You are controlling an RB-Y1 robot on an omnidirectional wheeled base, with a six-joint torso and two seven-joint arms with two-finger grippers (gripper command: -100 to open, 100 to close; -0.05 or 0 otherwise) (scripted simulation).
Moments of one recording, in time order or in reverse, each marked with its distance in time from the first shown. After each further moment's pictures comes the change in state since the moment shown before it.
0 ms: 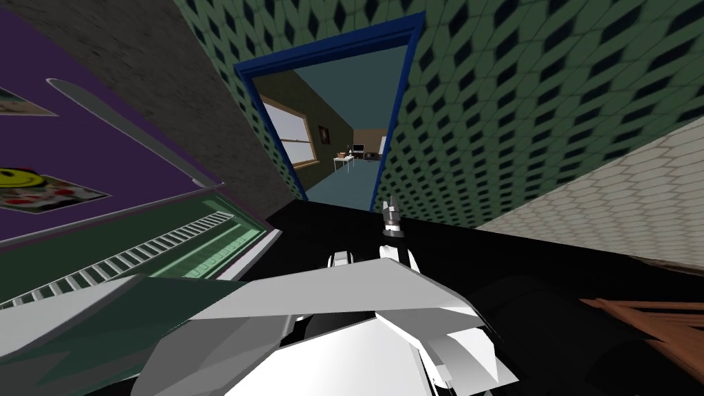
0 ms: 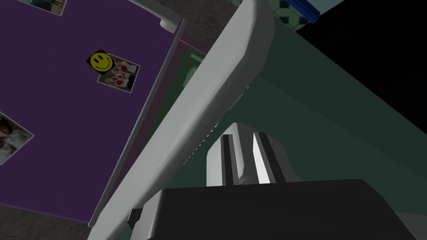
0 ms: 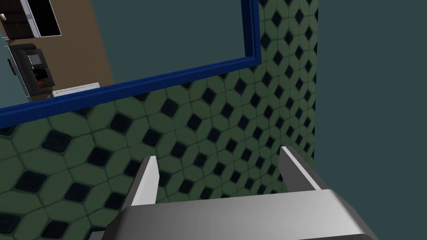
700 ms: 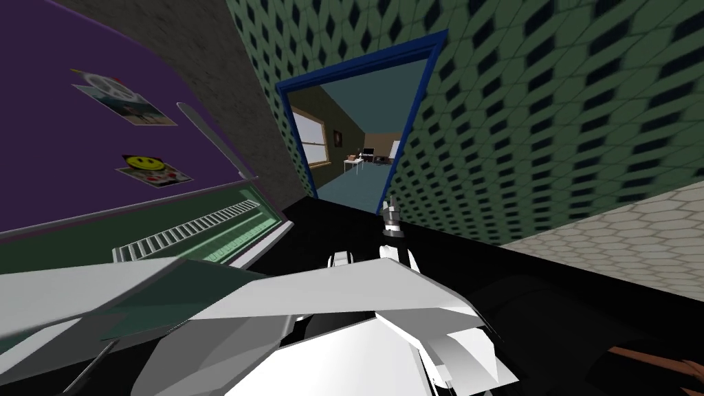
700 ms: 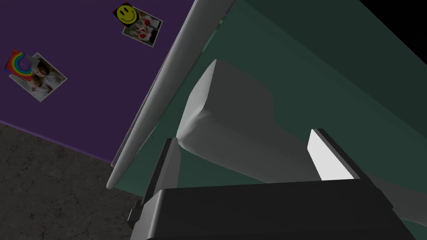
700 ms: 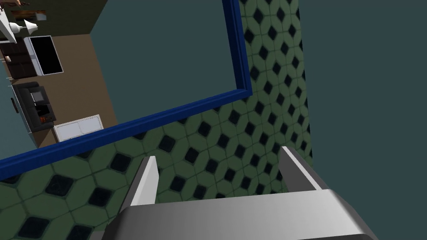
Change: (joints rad) left arm -0.084 -0.147 0.060 -0.029 -0.093 0.076 -0.135; right arm 0.000 0.000 0.000 0.000 0.000 0.000 0.000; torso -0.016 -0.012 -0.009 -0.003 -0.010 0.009
